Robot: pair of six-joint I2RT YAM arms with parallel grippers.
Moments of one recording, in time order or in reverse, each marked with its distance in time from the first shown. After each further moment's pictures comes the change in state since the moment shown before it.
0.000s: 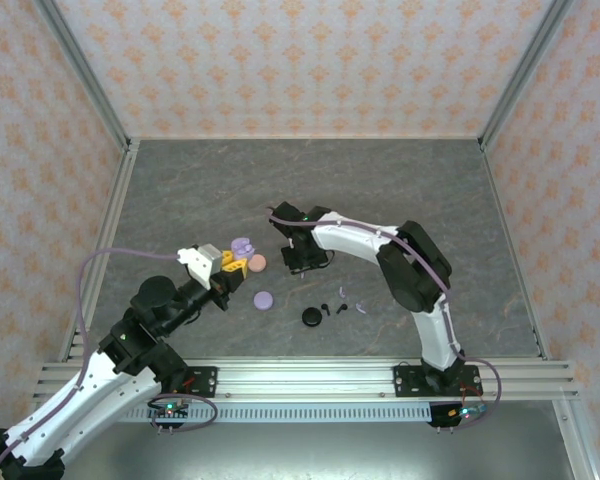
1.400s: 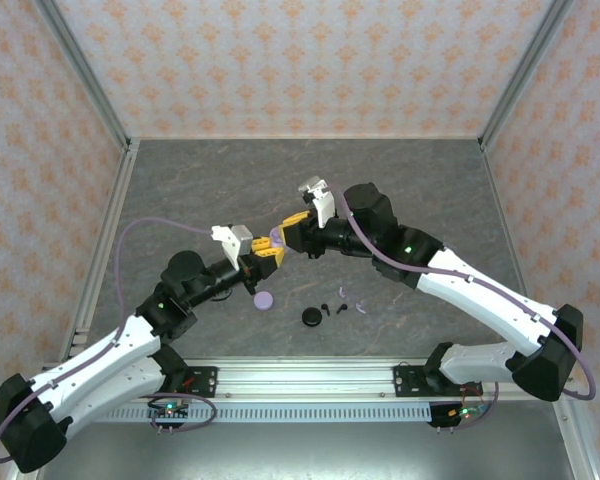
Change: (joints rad) left arm 0.000 0.390 0.037 0.444 0.264 -0.113; right arm 0.042 -0.797 -0.332 0.563 -0.278 -0.185
